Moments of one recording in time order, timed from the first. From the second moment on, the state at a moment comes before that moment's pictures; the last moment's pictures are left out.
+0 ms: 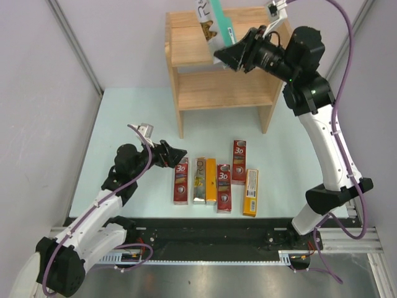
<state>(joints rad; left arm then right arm) -0.36 0.86 0.50 0.19 0.35 -0.48 0.44 1.62 2.17 -0.39 -0.52 0.46</state>
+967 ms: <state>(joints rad) -0.36 0.86 0.42 0.21 0.40 -0.50 0.10 1.72 2.10 -0.43 -0.55 0.64</state>
